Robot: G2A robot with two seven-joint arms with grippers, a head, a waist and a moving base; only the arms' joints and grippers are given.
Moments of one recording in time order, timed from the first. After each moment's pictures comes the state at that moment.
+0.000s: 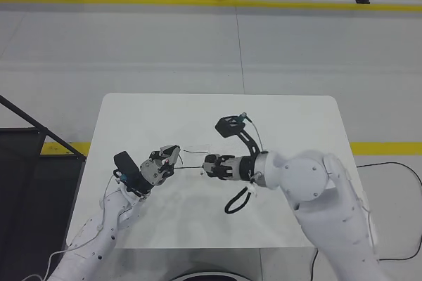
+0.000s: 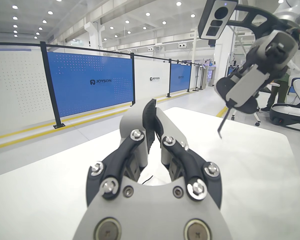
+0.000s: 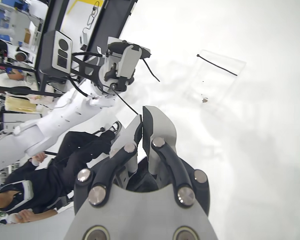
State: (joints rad) left arm 1.25 -1.12 -1.19 -1.38 1.32 -0.51 0.83; right arm -0.87 -1.30 1.09 -1.88 -0.42 0.23 1.23
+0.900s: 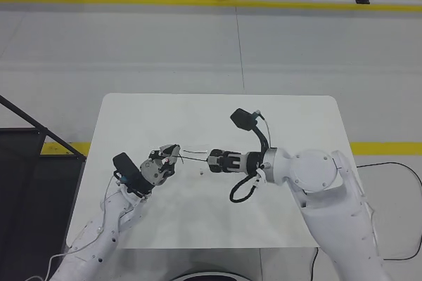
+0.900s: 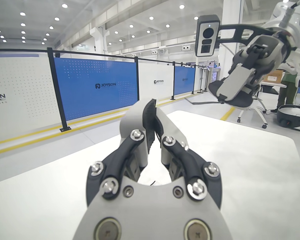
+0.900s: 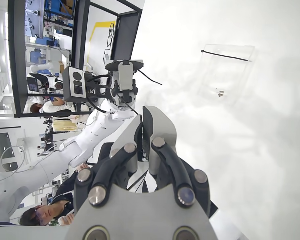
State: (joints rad) left arm 1.26 -1.13 -1.20 -1.42 1.32 -0.45 0.83; right arm -0.90 -1.29 1.13 -1.86 -0.31 0.38 1.17
